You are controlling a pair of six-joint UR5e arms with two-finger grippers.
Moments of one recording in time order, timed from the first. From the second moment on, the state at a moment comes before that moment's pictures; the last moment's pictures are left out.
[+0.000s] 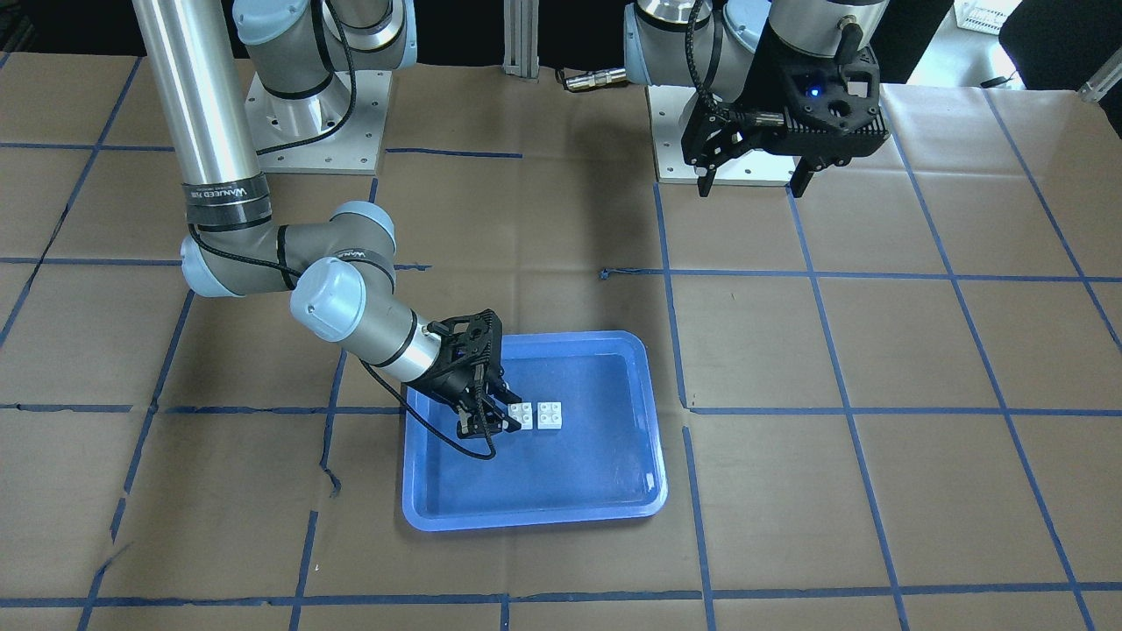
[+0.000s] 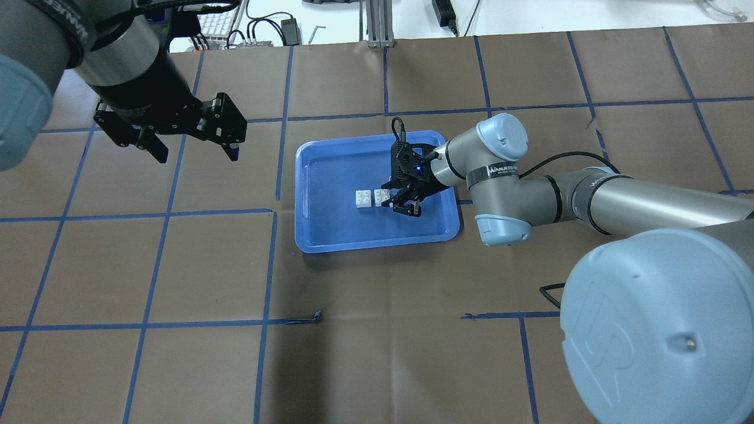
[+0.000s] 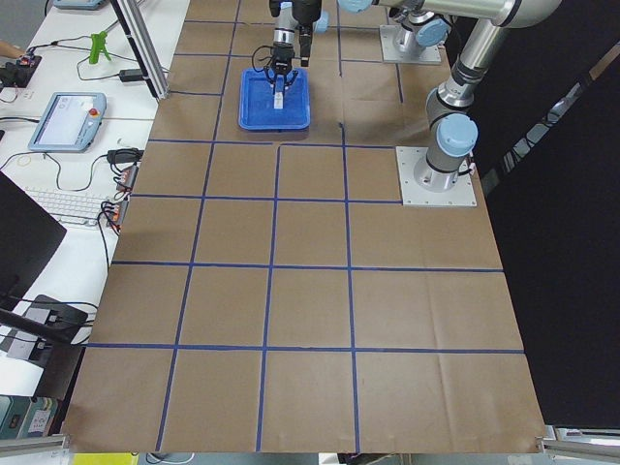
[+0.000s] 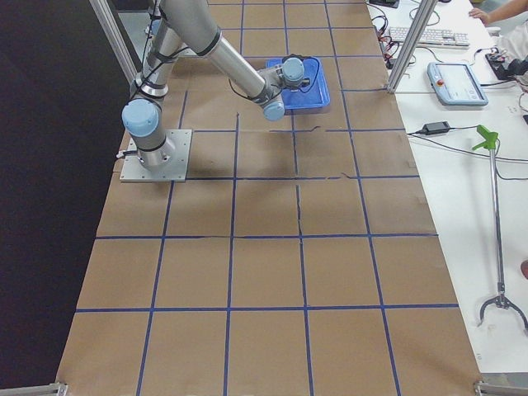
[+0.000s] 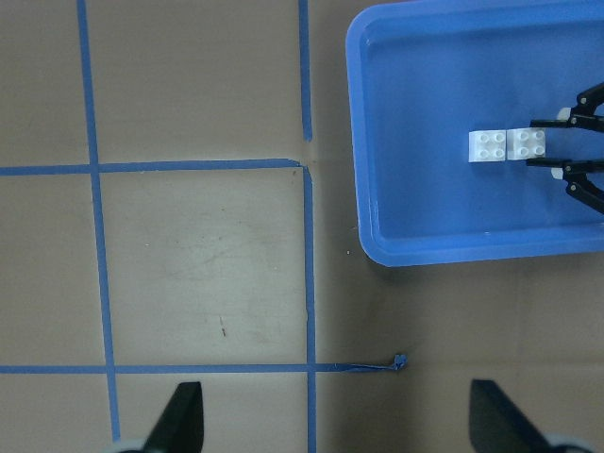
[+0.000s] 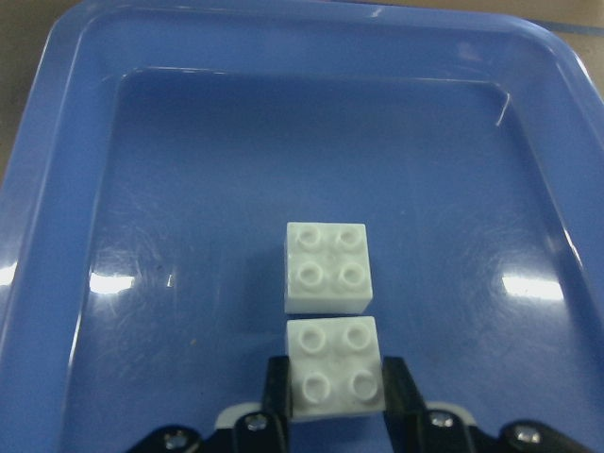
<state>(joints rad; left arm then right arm) -1.60 -1.50 -1.57 -1.61 1.58 -0.04 1.71 -1.00 1.94 -2.75 -0.94 -1.39</state>
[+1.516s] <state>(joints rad) -1.57 -1.50 -1.57 -1.59 1.54 -0.03 1.71 -1.00 1.93 -2.76 -0.93 -1.37</state>
